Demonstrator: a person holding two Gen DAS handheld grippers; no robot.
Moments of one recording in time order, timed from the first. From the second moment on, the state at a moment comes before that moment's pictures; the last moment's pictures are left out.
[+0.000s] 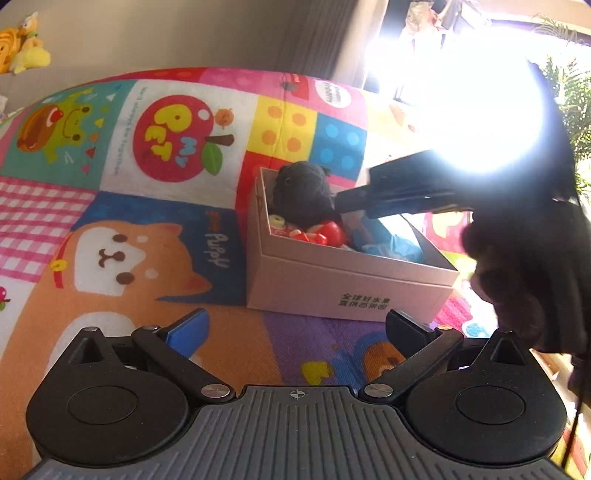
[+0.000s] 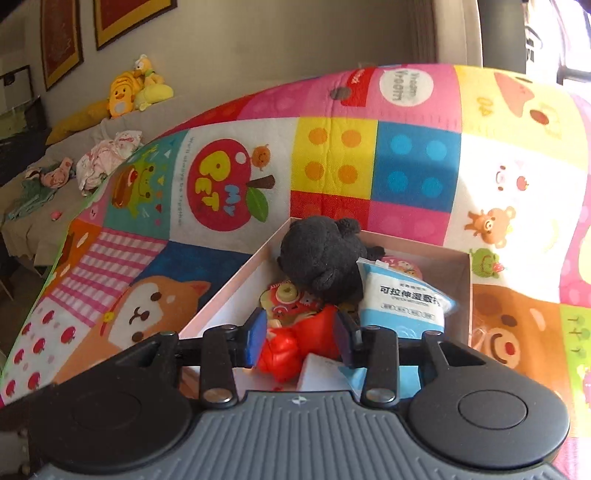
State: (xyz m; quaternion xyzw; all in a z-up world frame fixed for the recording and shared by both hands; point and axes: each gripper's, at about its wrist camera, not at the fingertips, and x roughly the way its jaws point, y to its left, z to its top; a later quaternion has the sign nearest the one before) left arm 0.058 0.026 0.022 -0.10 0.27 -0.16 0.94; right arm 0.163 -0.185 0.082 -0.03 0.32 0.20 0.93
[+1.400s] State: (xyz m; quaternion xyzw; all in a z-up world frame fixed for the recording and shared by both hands) left arm 0.040 -0.028 -0.004 0.01 0.34 -0.02 0.94; right arm 0.068 -0.246 -0.006 0.00 0.35 0.03 0.94
